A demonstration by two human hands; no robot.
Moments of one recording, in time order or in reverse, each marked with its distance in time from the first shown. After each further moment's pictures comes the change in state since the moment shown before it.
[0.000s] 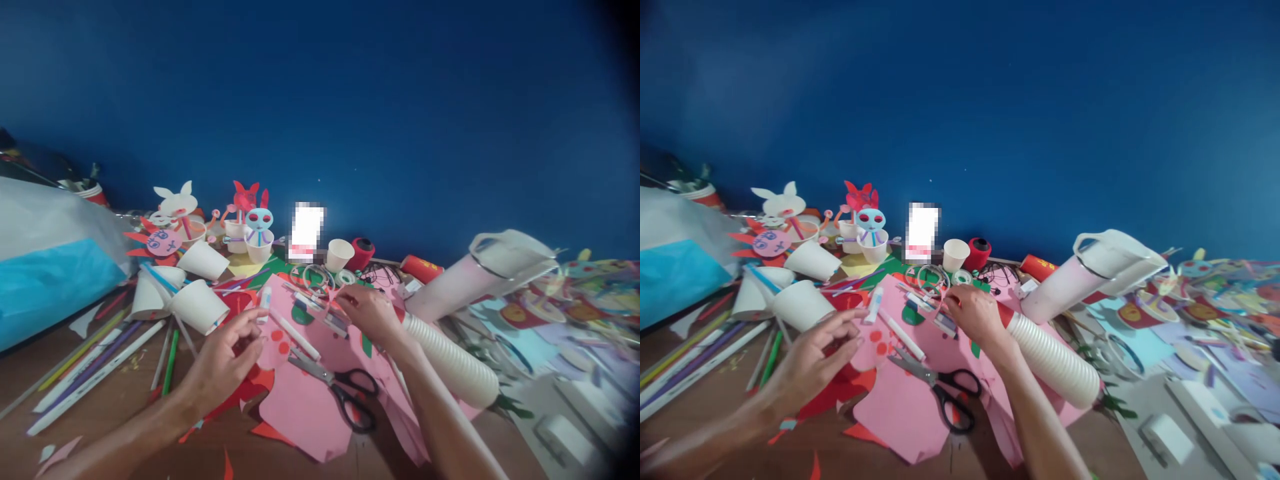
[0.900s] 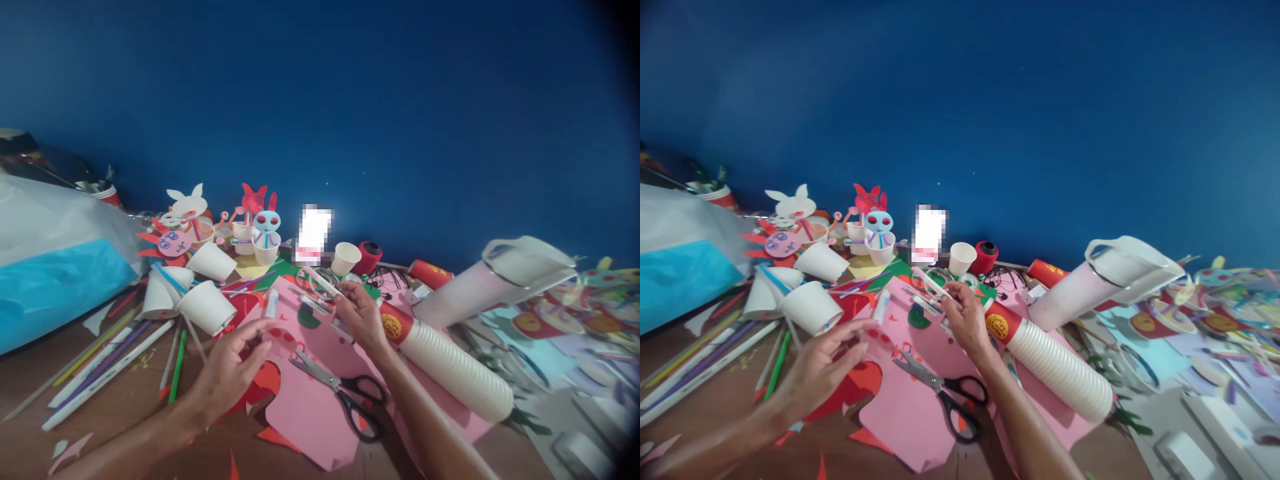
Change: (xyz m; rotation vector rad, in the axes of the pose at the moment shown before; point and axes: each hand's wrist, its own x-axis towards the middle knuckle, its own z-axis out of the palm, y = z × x) left_hand -0.002 -0.007 0.007 -0.221 0.090 -0.138; right_hand 0.000 -0.018 0.040 0.939 0.163 0.218
